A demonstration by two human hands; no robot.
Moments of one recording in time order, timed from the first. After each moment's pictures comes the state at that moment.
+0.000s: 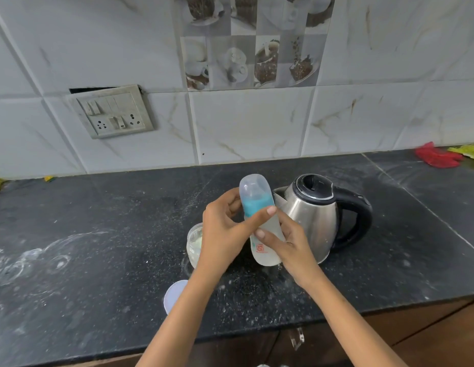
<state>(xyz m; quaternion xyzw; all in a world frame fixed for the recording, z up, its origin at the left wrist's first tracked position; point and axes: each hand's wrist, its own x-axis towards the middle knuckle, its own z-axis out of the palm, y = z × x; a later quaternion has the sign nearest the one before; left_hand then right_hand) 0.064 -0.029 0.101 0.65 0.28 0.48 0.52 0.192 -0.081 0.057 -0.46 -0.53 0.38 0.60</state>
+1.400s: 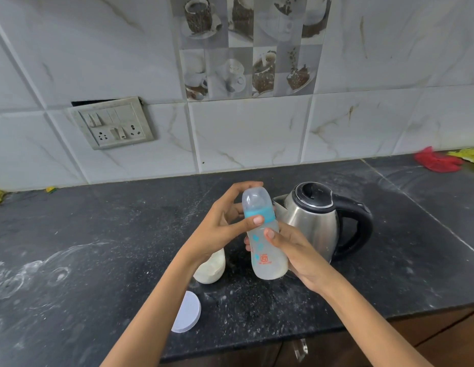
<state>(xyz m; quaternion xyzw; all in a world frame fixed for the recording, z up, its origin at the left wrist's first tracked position) 0.055 0.017 0.100 0.73 0.15 0.32 0.59 0.210 -0.078 0.067 -0.45 -0.49 0.54 0.52</state>
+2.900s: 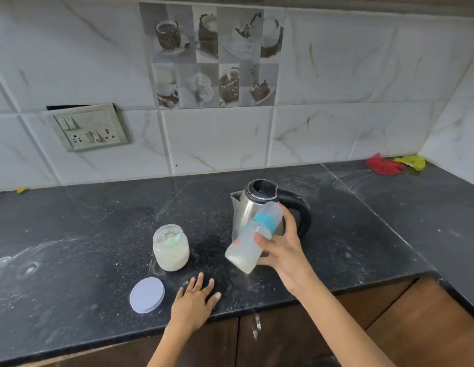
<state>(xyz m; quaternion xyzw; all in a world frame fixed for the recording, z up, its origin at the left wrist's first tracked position) 0.058 -0.066 -0.079 0.84 0.49 -0.09 0.20 0.242 -0.161 0.060 -0.47 -0.32 0.51 0.64</state>
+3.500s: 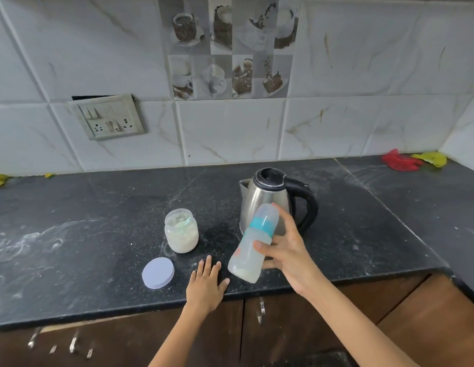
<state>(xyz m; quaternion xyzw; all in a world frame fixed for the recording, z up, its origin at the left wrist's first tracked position) 0.069 -0.085 -0.095 0.83 0.53 -0.04 0.16 0.247 -0.183 0.055 -0.48 -0.36 0.51 0.61</state>
